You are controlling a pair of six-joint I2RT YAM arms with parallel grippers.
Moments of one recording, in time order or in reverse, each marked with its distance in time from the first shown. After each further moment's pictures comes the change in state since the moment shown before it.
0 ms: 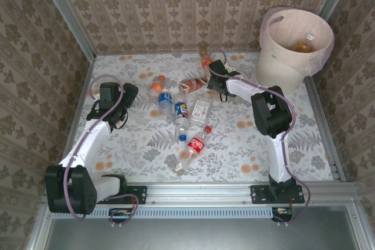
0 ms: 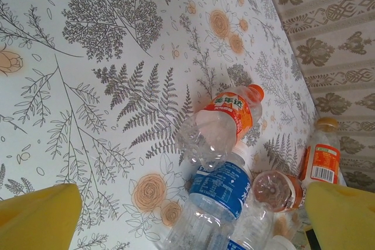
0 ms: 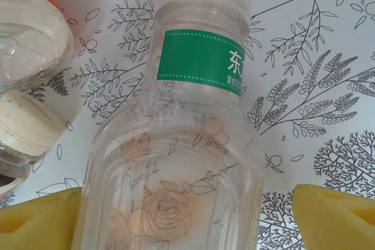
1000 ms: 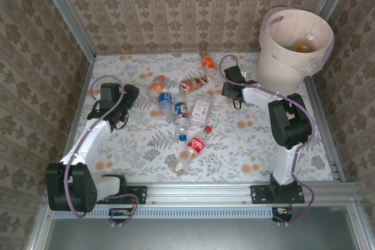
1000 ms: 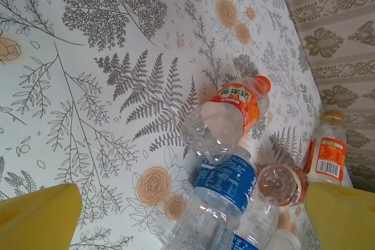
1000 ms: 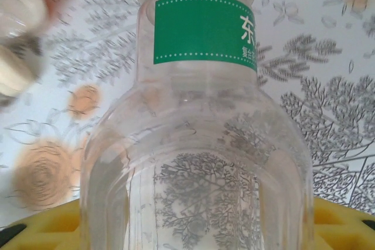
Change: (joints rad) left arm 0.001 0.019 -0.006 0.000 0.030 0.000; right arm -0.072 -0.281 -0.360 0.200 -0.109 -0.196
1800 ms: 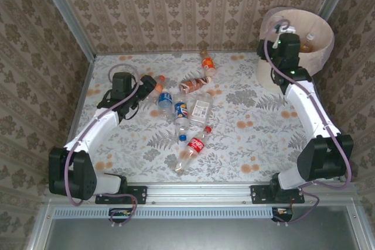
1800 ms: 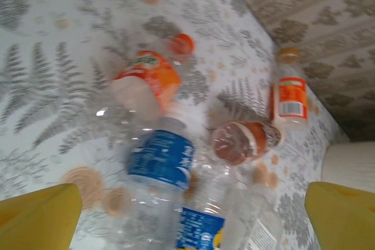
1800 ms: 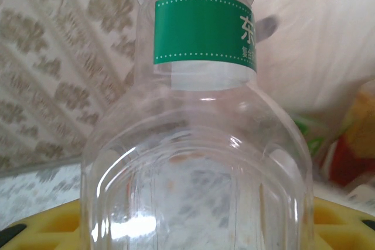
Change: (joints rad) left arm -0.154 0.129 0.146 0.080 0.068 0.180; right arm -0.297 -0.417 0.131 0.087 -0.127 -0.286
